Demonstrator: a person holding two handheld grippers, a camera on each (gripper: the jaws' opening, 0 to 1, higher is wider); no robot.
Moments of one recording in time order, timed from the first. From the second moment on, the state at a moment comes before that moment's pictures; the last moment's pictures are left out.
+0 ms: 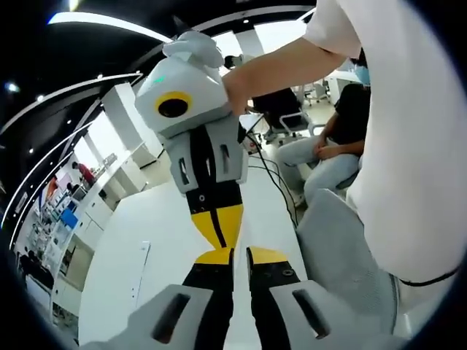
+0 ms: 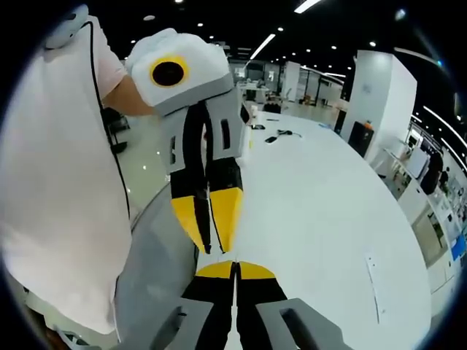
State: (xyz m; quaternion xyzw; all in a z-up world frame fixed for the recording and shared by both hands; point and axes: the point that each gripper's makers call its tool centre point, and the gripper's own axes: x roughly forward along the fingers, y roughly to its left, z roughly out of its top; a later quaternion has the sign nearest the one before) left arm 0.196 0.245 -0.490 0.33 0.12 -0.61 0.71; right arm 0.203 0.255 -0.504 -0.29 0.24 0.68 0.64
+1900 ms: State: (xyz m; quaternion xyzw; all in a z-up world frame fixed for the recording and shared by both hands) left arm 0.144 0.250 -0.533 0.27 0.18 -0.63 0.70; right arm 0.257 0.243 -0.512 -0.30 0.23 0.53 0.75
